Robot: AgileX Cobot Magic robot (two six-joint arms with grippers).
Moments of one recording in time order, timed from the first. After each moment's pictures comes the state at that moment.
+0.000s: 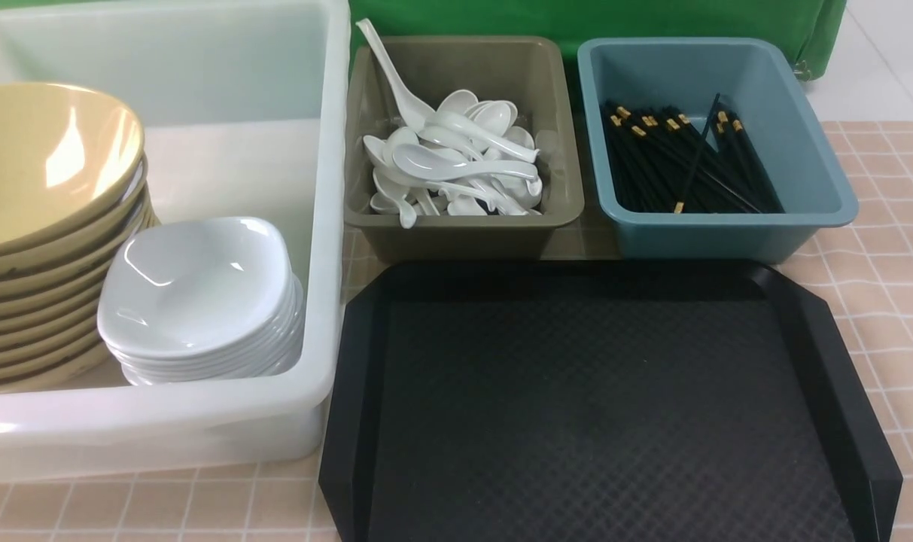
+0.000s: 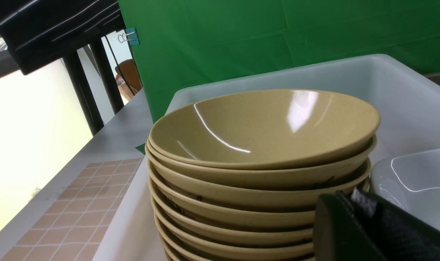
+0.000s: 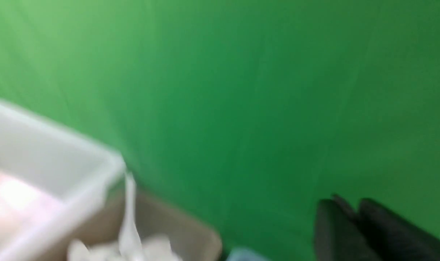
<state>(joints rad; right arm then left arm) 0.34 1.01 -1.25 0.08 0.28 -0.35 -0.19 0.06 -0.30 0.85 0.49 -0.57</state>
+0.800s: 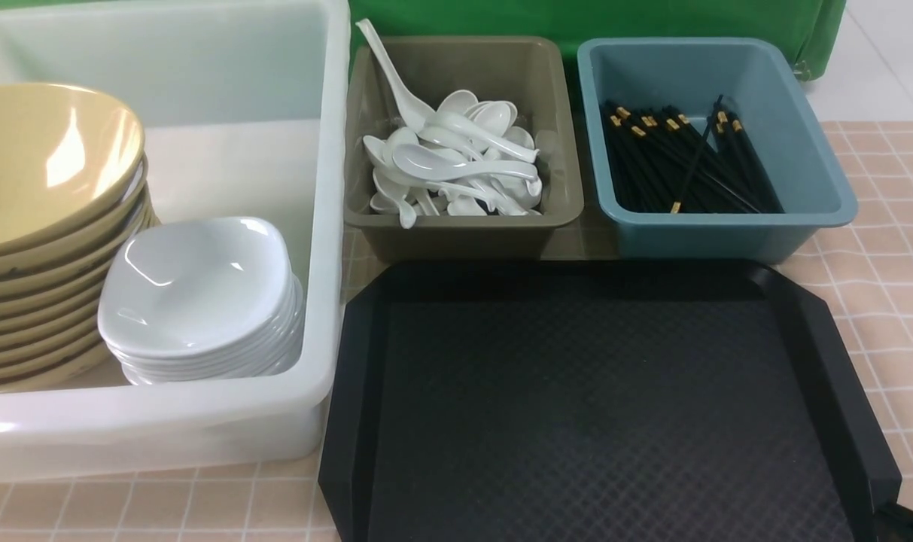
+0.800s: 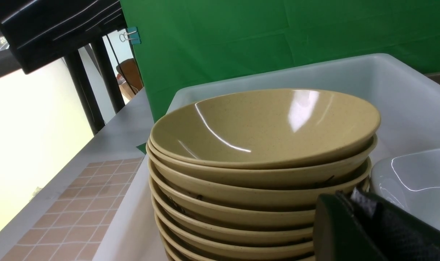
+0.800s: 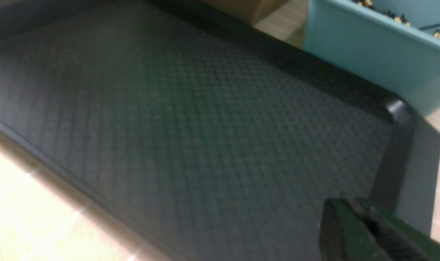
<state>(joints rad) 0.39 0.14 0.03 0.08 0.22 -0.28 -0.19 0.06 -0.30 0.85 0.49 -0.57</state>
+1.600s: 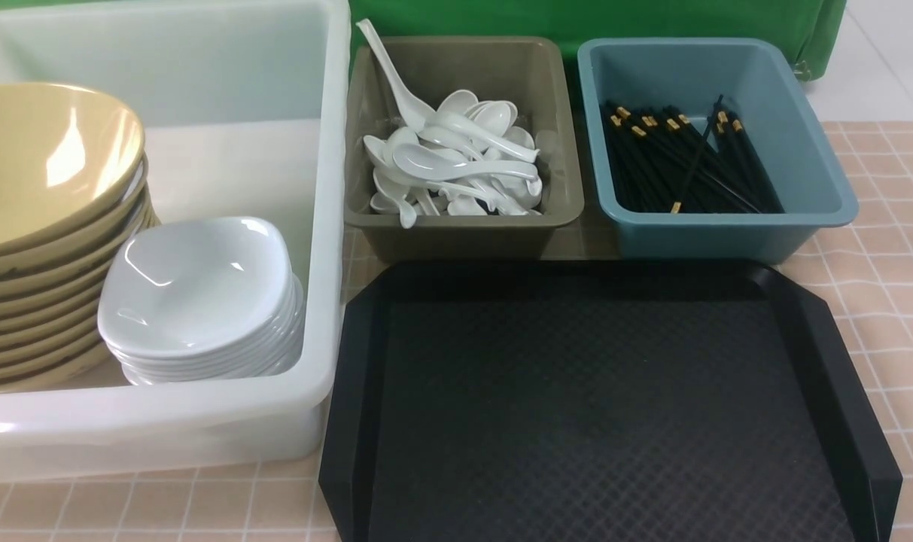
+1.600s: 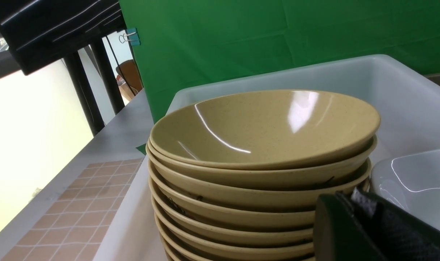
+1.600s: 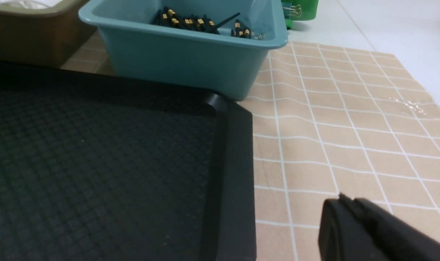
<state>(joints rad) -0.01 -0.01 0.03 -0.07 0.31 -0.02 -0.19 0.06 -0.30 0.85 0.49 -0.57</state>
